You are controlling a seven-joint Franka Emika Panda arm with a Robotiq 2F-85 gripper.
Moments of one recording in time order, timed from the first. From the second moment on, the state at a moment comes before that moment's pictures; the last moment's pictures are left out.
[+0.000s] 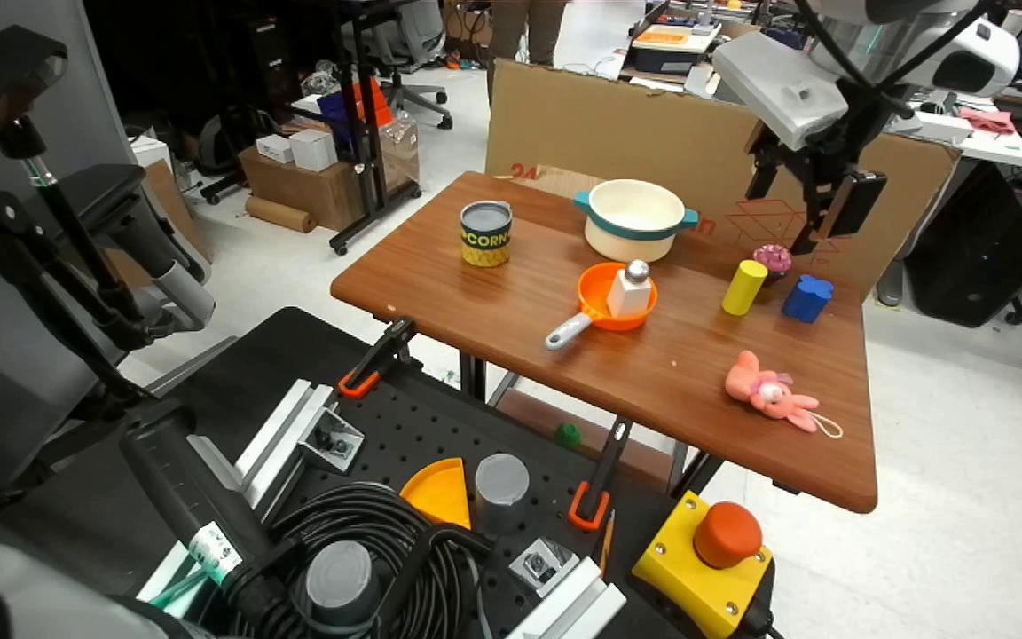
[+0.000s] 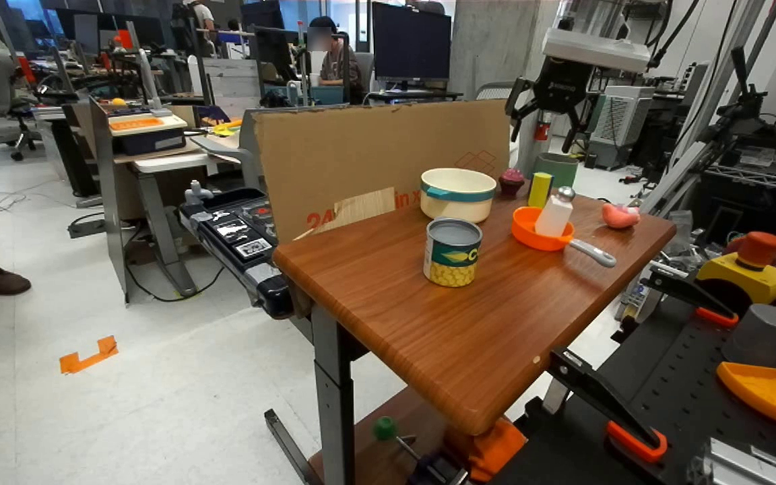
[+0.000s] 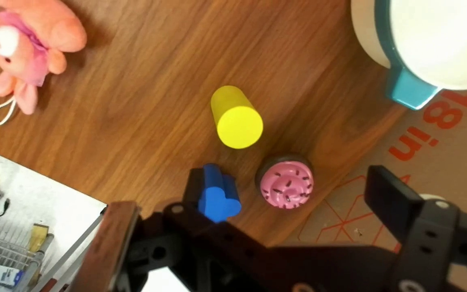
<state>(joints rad) -0.10 0.41 -0.19 -2.01 0.19 2.55 0.42</state>
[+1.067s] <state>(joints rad) -0.10 0.45 -0.20 -2.02 0.15 2.41 0.43</state>
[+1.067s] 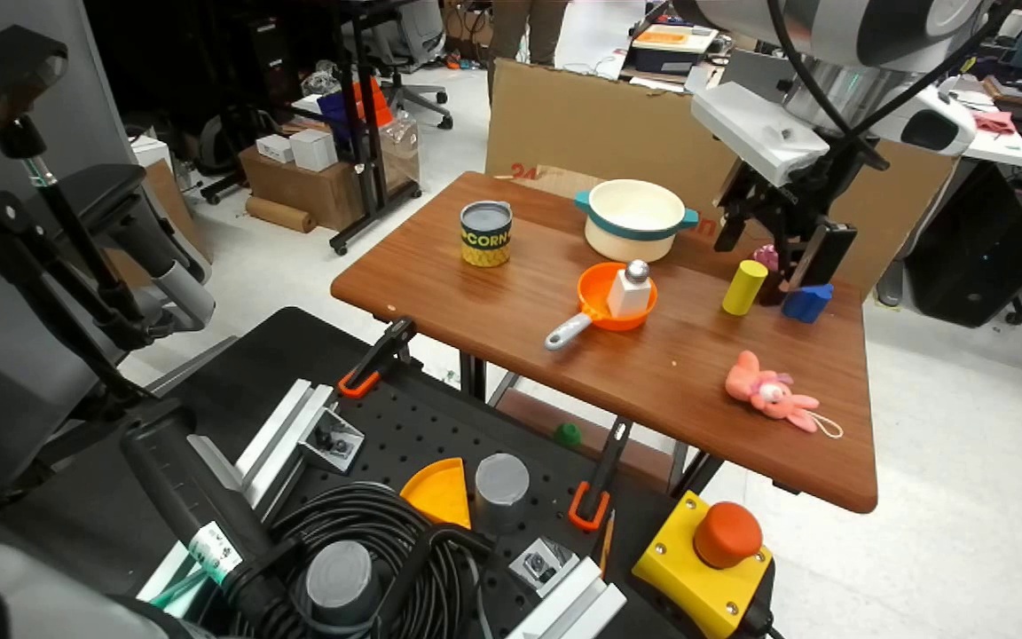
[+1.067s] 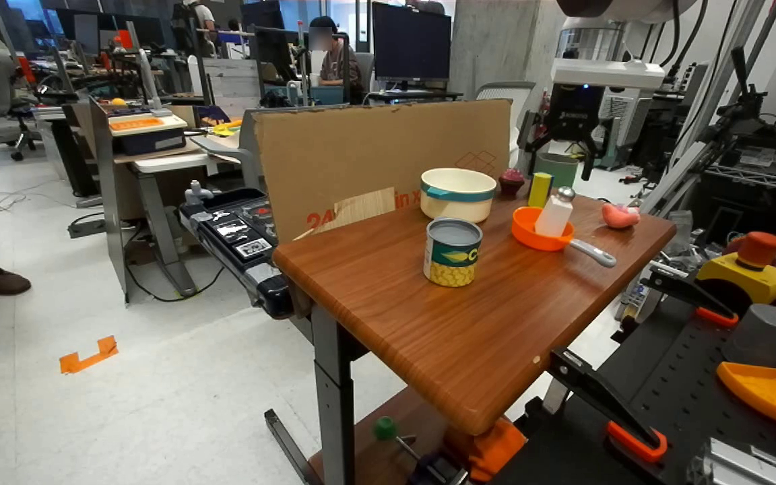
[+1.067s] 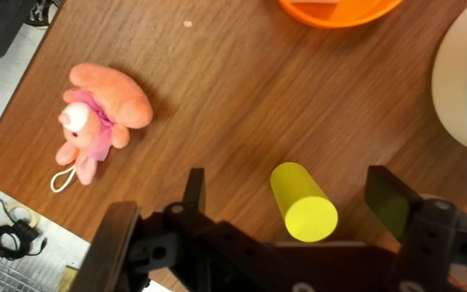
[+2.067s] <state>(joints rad) -0.10 0.45 -0.21 -1.99 0.12 2.41 0.44</state>
